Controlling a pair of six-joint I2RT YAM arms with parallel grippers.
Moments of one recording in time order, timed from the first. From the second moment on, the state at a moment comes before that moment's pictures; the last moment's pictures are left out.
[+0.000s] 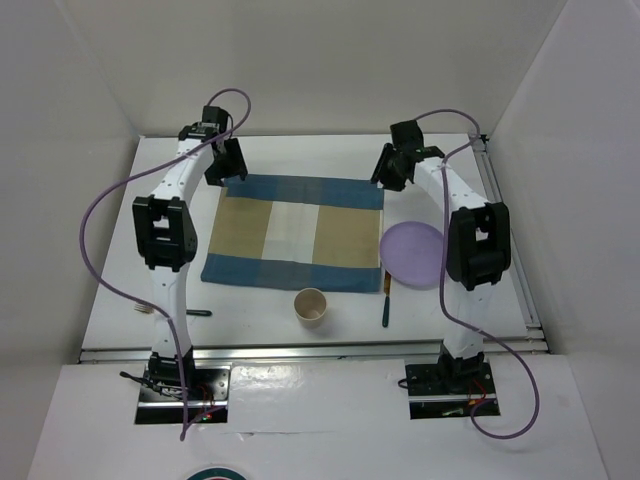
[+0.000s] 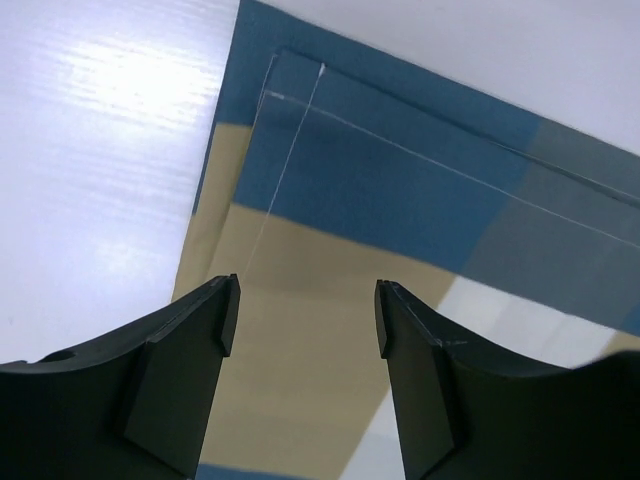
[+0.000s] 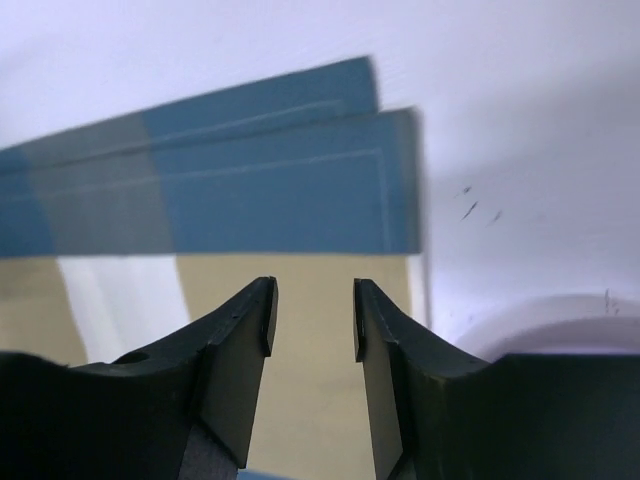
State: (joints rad) left arm -0.07 2.27 2.16 -0.92 -0.07 -0.42; right arm 0.23 1.98 1.67 -0.55 0.01 0.58
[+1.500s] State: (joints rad) left arm -0.02 2.42 2.21 -0.83 -0.07 -0.34; right arm 0.13 2.23 1.78 -0.56 -0.09 0.57
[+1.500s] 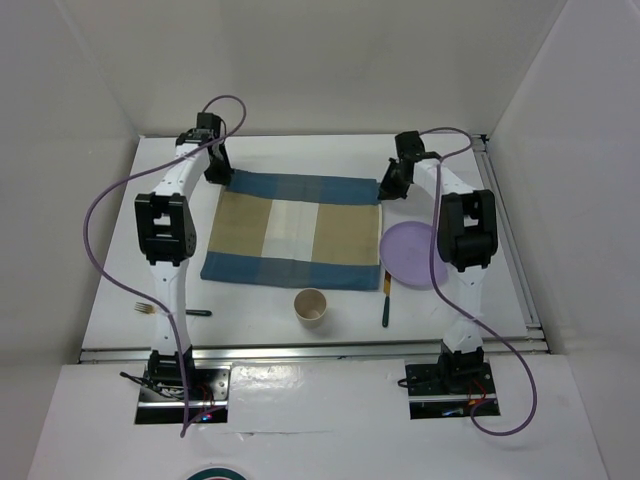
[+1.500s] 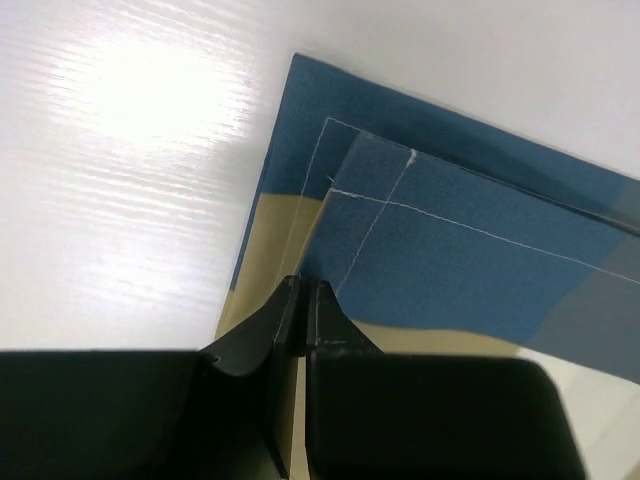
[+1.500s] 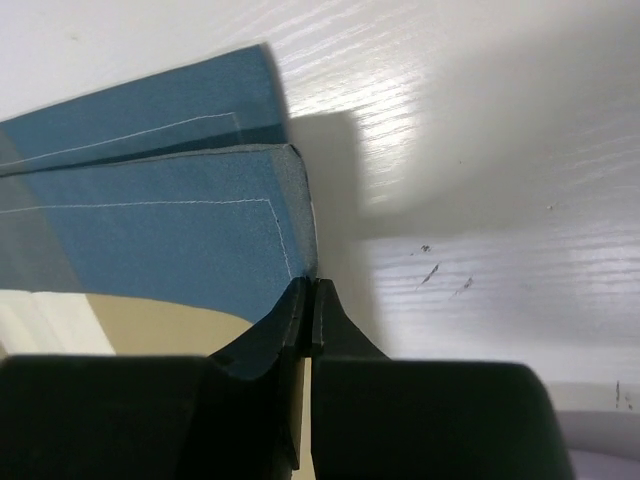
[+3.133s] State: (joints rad) left arm -0.02 2.41 2.08 -0.74 -0.02 -0.36; right arm 0.15 2.16 1.78 -0.54 -0.09 0.56
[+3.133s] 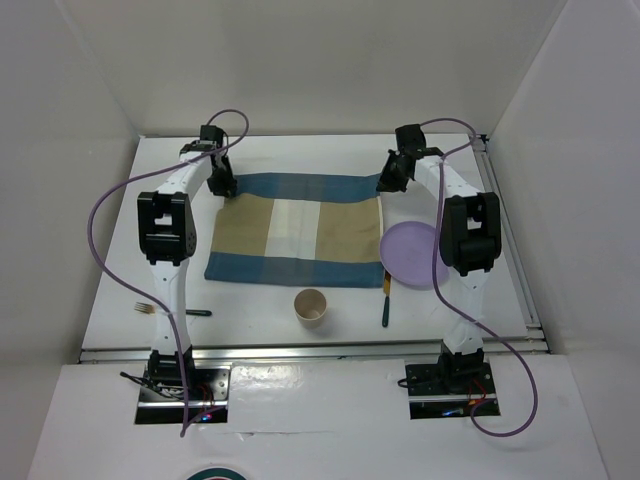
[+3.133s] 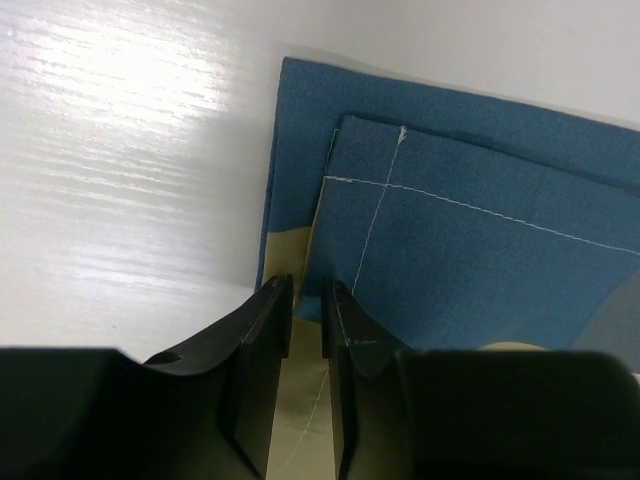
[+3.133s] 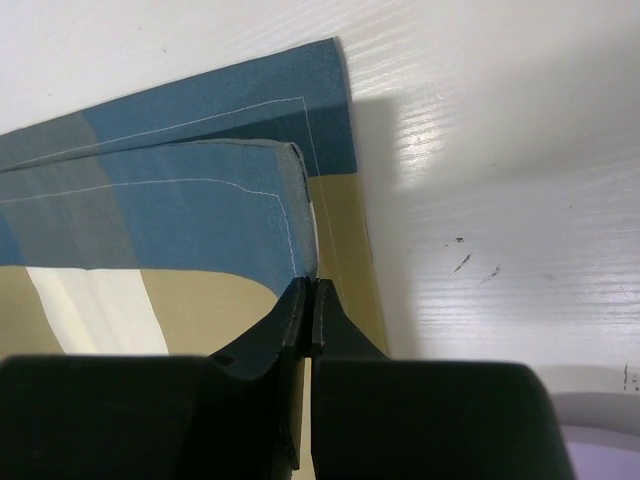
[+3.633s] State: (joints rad) left arm -0.02 2.36 2.05 -0.75 -0.03 -0.39; right arm 0.15 2.16 1.77 -0.54 -0.09 0.56
